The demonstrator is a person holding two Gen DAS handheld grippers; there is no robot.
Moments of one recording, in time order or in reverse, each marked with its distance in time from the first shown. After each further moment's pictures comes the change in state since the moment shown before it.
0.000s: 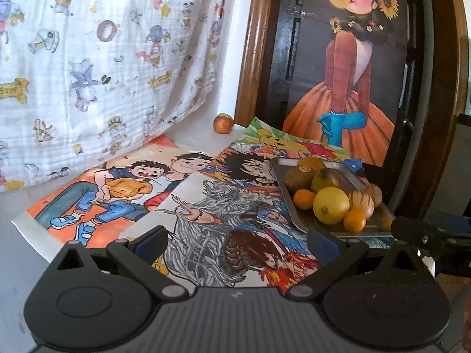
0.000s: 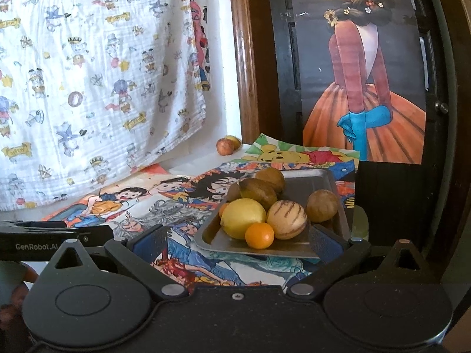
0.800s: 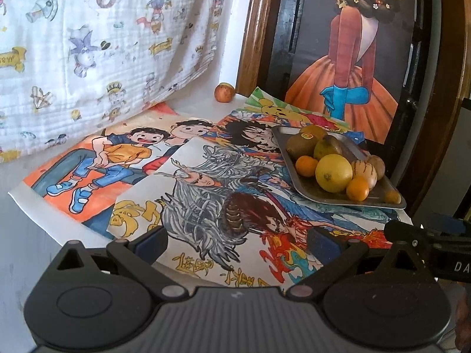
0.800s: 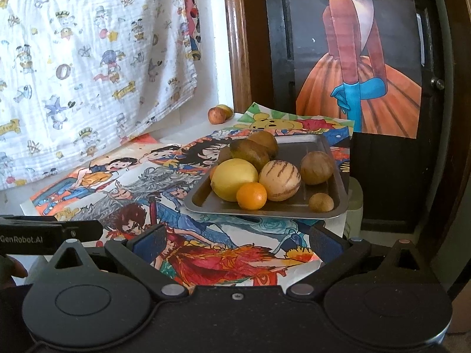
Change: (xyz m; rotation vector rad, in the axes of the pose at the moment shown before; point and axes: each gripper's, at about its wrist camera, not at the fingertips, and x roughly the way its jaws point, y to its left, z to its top) left arm 0.006 0.003 -0.011 -0.022 0.122 0.003; right arm 0.010 -0.002 -0.020 0.008 0.112 -0.029
